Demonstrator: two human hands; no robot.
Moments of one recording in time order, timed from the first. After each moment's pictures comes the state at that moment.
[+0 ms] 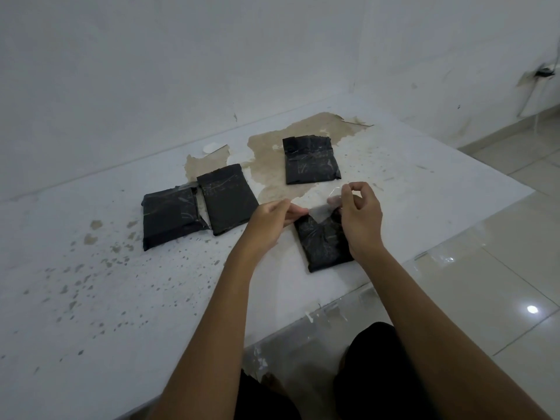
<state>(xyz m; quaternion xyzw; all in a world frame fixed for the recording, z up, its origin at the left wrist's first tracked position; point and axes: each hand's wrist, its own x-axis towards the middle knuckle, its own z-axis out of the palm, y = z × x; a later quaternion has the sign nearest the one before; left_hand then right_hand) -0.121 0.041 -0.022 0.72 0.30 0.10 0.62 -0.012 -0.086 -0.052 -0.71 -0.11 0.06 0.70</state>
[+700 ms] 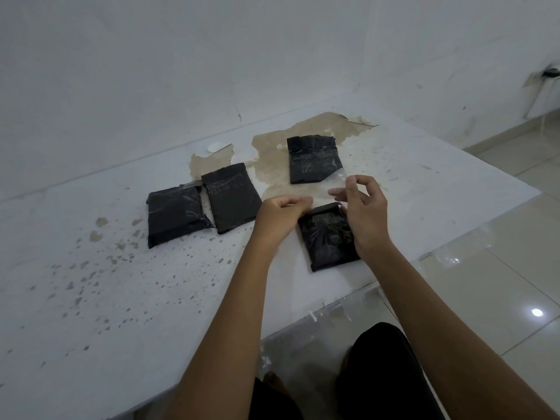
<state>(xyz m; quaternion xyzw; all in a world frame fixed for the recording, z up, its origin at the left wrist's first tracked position) -0.109 0.033 -0.021 0.71 0.33 0.15 0.61 -0.014 -0.086 -0.041 -0.64 -0.14 0.10 0.75</state>
